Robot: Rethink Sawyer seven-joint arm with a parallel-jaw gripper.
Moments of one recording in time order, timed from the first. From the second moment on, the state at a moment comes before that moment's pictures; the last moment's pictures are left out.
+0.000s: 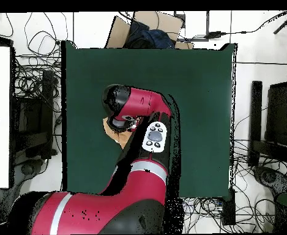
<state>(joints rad) 0.02 -0.31 -0.21 1.30 0.15 1.08 1.79</state>
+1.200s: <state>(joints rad) 0.10 -0.21 -0.28 1.25 0.15 0.74 1.79</state>
